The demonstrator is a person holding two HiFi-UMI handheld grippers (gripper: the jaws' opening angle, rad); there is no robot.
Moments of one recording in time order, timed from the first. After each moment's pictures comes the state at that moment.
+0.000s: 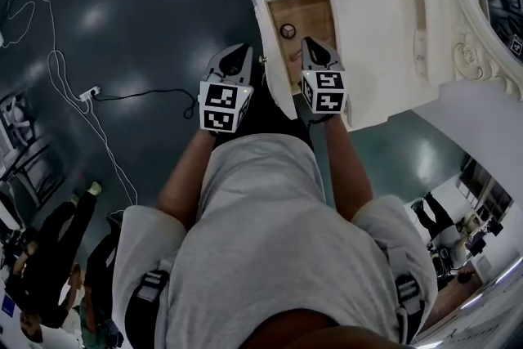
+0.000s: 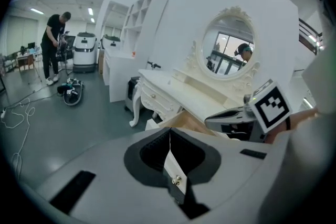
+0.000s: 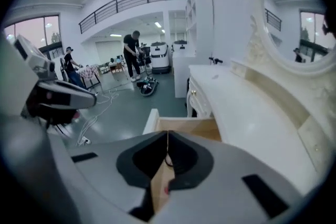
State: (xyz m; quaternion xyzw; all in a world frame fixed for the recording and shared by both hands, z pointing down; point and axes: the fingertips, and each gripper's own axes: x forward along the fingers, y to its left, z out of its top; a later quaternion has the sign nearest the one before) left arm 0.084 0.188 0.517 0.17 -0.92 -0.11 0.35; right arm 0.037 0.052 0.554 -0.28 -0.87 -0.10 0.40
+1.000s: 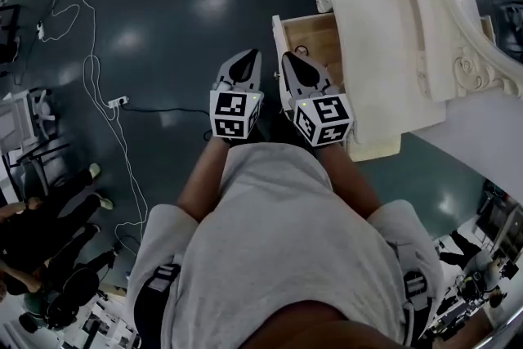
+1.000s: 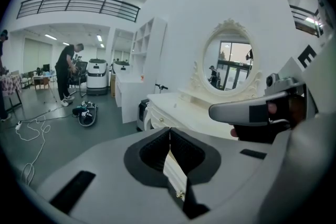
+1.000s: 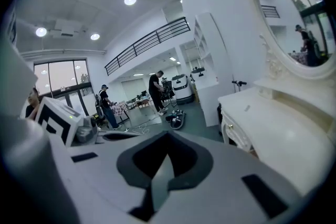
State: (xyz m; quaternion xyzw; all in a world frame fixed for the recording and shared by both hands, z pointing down) left arm 0.097 0.203 0.407 0.09 -0.96 -0.07 0.25; right arm 0.088 0.140 0.375 -0.41 -0.87 0.06 0.26
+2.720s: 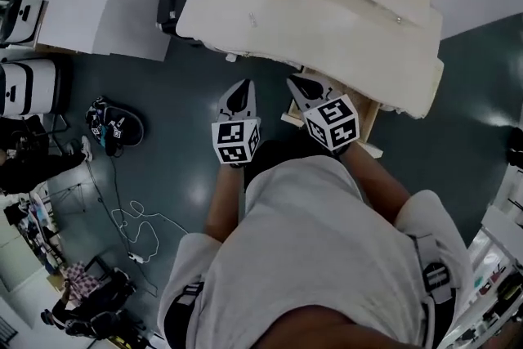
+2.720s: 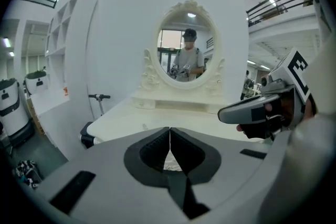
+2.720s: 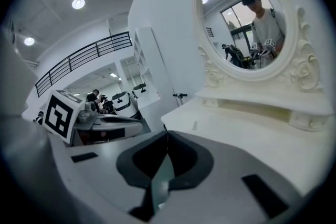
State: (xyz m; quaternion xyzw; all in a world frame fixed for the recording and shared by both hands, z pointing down) left arm -0.185 0.142 0.398 0.46 -0.85 0.08 0.25; right arm -0.125 0.065 0.388 -0.08 -0.95 0.15 0.25
